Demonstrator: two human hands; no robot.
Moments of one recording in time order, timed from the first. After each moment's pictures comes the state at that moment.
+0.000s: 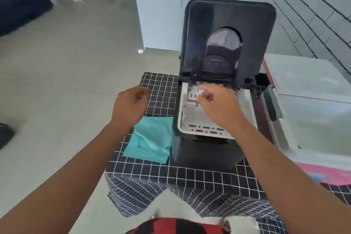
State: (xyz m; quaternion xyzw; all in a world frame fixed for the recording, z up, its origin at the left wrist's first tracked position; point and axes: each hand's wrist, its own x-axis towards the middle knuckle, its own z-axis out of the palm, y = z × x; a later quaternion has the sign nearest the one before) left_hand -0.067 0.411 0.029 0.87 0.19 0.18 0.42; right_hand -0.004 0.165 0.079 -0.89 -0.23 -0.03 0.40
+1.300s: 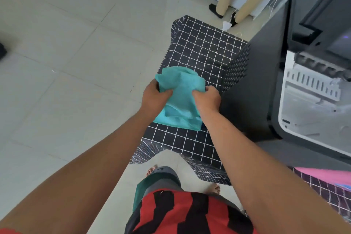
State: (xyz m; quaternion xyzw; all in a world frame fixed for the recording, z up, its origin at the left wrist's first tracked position) left_hand -0.094 0.509 -0.165 0.70 0.34 0.09 0.63; right_hand -0.010 0.375 -0.135 -0.90 0.09 0.14 0.39
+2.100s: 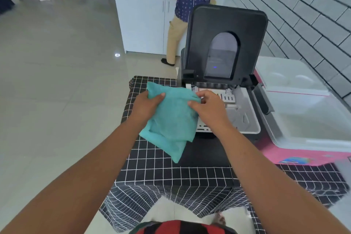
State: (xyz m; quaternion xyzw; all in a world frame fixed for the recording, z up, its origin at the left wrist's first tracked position) left_hand -0.037 0.422 0.009 0.72 0.20 0.06 0.66; right_hand -0.022 0.223 0.048 -0.86 -0.03 0.02 0.50
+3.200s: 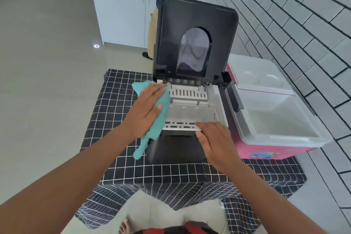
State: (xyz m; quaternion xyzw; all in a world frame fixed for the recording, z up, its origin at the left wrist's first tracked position) left_hand -0.045 0.357 -0.014 0.87 -0.17 0.16 0.44; right_hand -0.080 0.088 0.007 -0.96 -0.24 -0.08 0.16
